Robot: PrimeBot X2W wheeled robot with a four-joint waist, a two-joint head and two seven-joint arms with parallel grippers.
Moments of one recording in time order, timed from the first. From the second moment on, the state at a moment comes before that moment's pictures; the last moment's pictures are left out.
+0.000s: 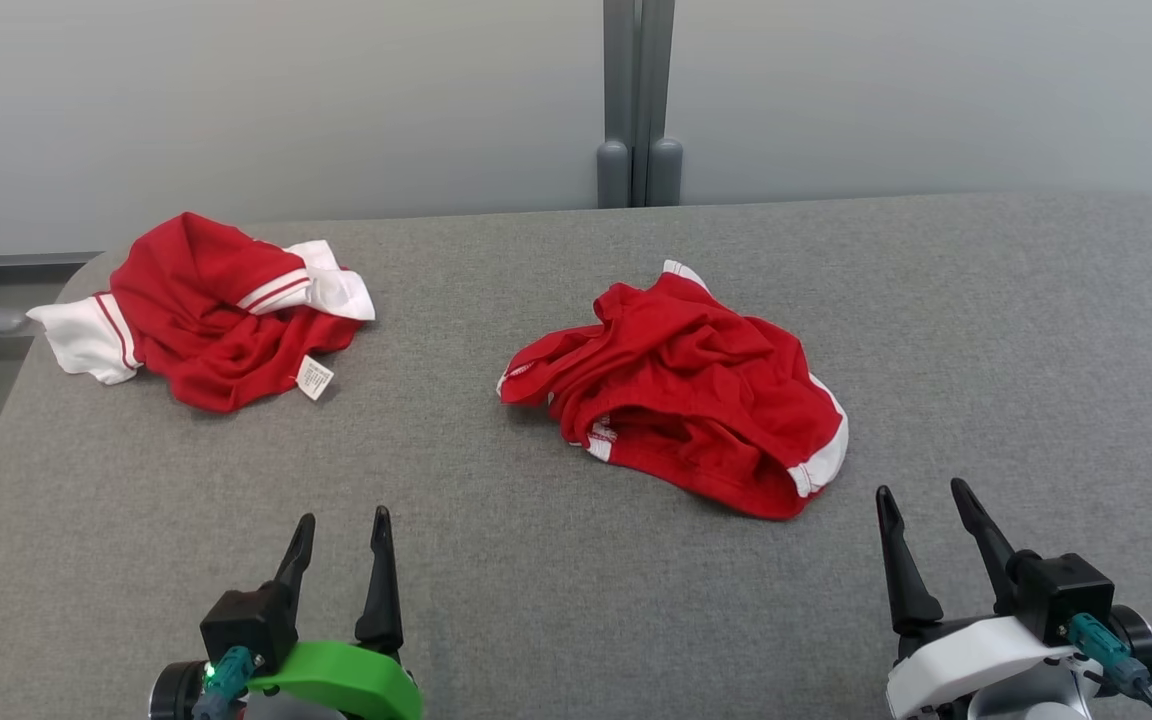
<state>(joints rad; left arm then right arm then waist) -0.05 0.06 -0.21 0.34 -0.32 0.02 -0.26 0.03 -0.05 0.03 0.21 0.13 0.13 -0.26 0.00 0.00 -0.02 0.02</state>
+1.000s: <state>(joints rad) -0.09 0.05 -0.23 0.32 -0.31 0.02 -0.26 -0.19 -0.05 0.01 0.58 -0.02 0.13 -0.26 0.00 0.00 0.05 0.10</state>
